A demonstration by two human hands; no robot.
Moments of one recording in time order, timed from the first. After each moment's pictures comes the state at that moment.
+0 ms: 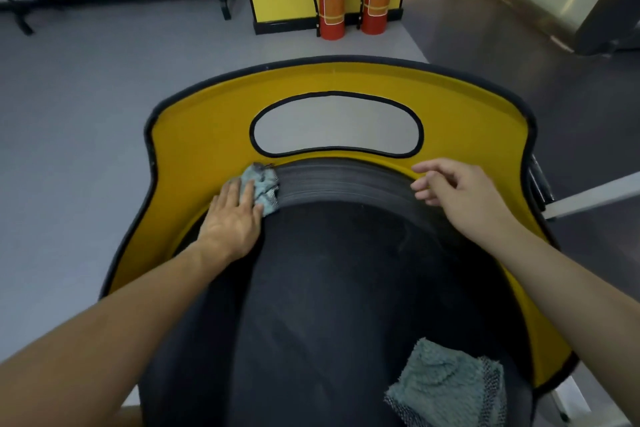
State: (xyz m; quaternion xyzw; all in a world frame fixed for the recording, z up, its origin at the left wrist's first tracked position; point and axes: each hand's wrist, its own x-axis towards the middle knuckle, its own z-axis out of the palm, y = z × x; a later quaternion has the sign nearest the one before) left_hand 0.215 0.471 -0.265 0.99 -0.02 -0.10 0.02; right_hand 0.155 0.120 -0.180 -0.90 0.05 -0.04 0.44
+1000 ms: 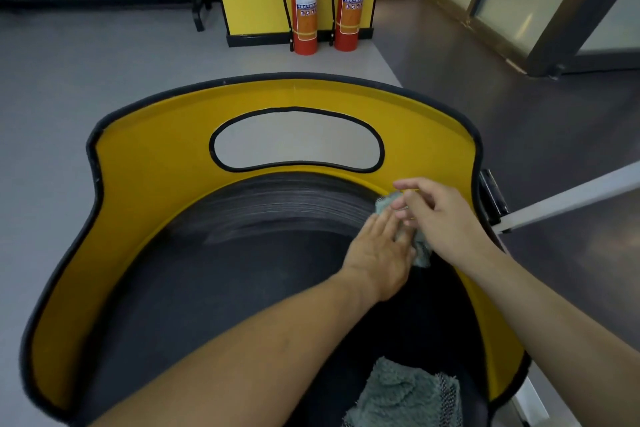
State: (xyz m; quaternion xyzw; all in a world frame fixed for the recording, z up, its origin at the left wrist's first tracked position) left_hand 0.167 0.200 -0.266 0.94 -0.34 -0.07 -0.02; right_hand 0.150 0.090 -0.188 -0.85 0.07 -0.04 0.51
